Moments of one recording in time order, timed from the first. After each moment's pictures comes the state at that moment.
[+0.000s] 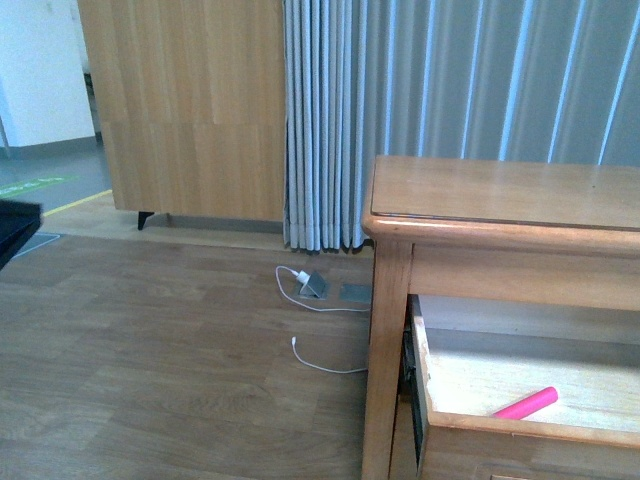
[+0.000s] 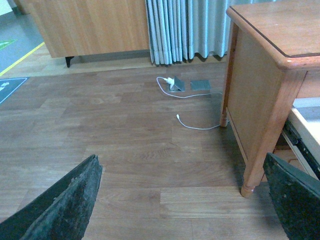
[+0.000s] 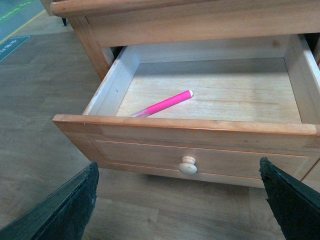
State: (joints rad) left arm -0.36 0.82 0.41 0.32 -0.29 0.09; right arm -0.41 0.53 0.20 -0.03 -0.57 -0.01
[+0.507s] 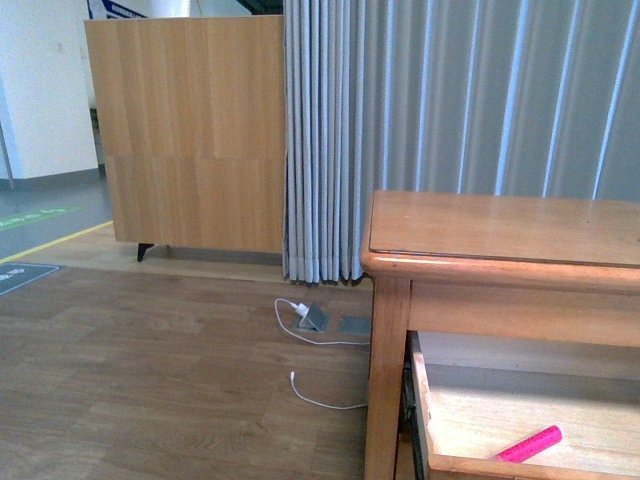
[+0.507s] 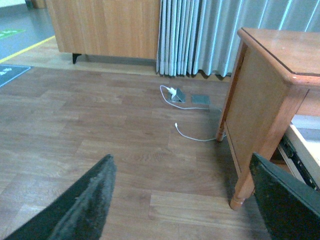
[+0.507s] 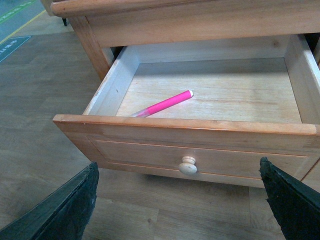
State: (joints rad) left arm -0.26 0.57 0.24 0.30 -0.25 -0.03; right arm -0.41 0.53 0.20 -0.03 -0.57 -0.01
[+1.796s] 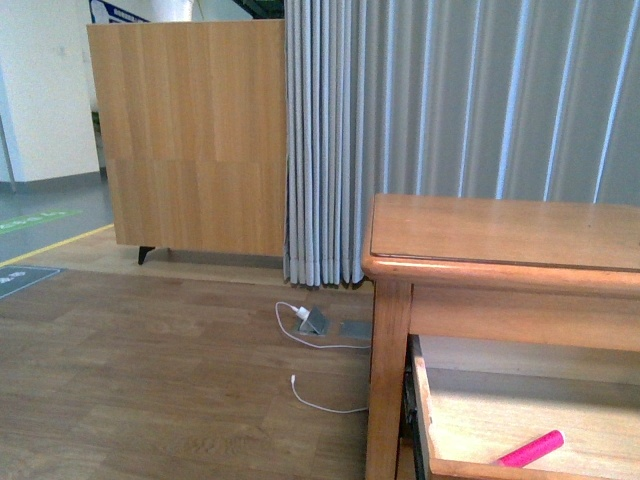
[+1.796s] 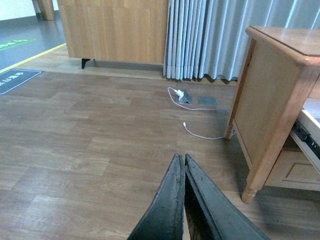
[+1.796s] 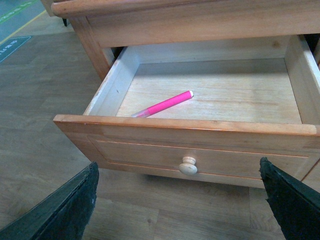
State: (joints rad) left arm 0.00 0.01 0.02 0.00 0.00 0.00; right arm -0.41 0.53 0.19 -0.03 -0.57 -0.01
